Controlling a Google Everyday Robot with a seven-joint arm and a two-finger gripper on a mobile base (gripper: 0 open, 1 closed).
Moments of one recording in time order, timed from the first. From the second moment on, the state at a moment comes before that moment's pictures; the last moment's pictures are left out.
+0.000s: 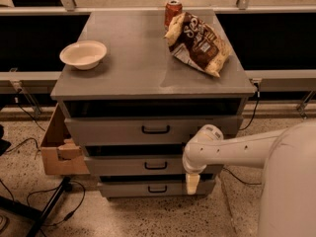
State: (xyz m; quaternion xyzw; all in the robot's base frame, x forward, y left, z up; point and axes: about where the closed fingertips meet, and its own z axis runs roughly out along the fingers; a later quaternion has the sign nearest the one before) arm 0.575 -0.139 0.447 -0.71 0.69 -0.06 0.12
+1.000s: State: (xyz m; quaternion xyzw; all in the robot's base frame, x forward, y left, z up) arm 0.562 -0.148 0.441 -0.69 0.71 -0.07 0.08
